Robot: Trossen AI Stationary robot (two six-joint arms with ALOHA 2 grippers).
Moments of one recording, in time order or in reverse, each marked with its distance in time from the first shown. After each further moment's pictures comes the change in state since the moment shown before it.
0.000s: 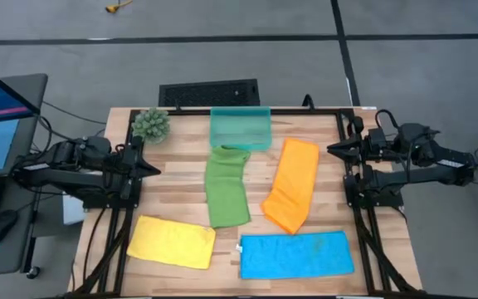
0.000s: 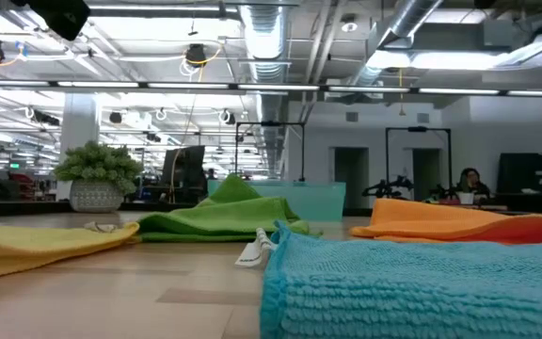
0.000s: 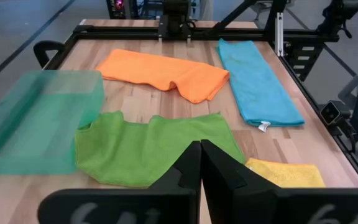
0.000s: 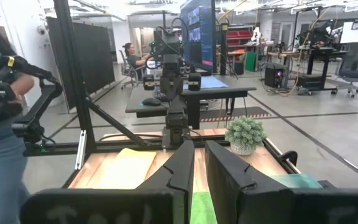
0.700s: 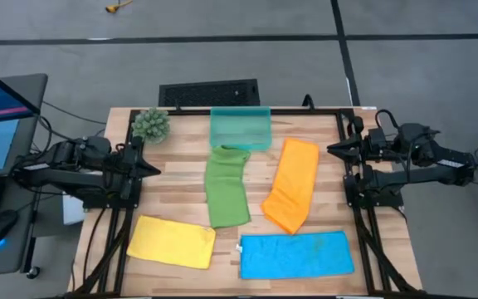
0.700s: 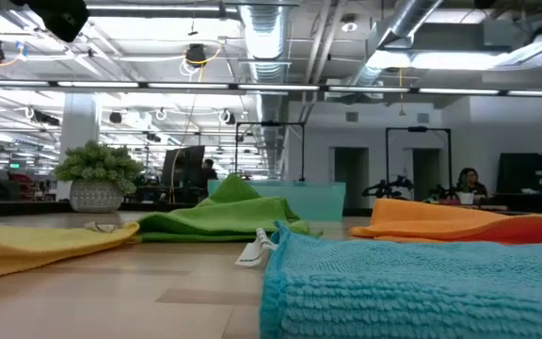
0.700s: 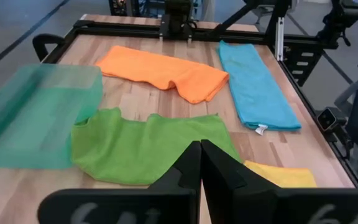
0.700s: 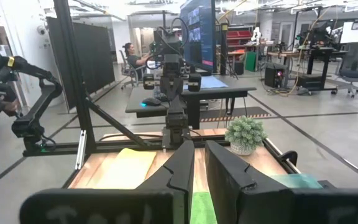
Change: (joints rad) left arm 0.000 0.000 0.000 0.000 -0.001 -0.046; right arm 0.000 0.000 0.000 0.000 0.000 0.000
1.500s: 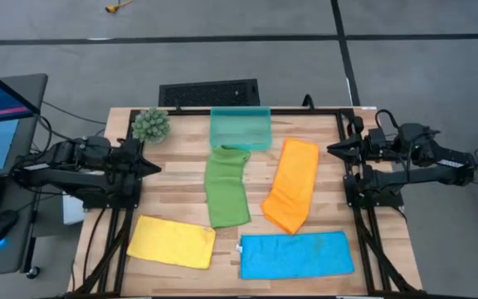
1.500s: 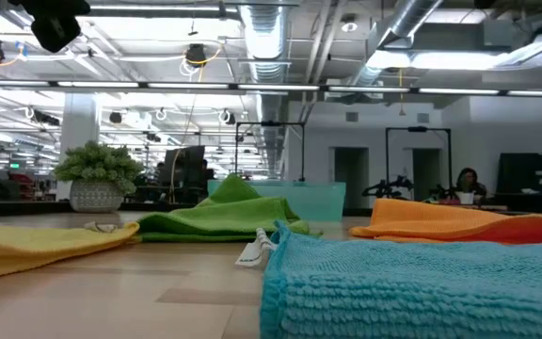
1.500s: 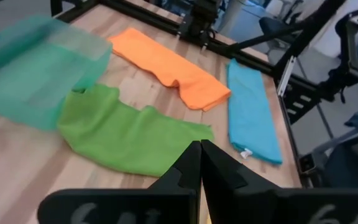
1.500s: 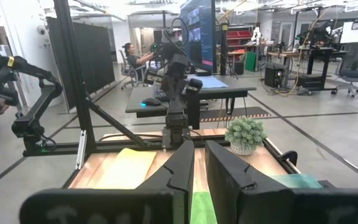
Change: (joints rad) left arm 0.000 0.000 0.000 0.004 -0.048 -0.310; right arm 0.000 0.000 0.000 0.000 0.000 0.000
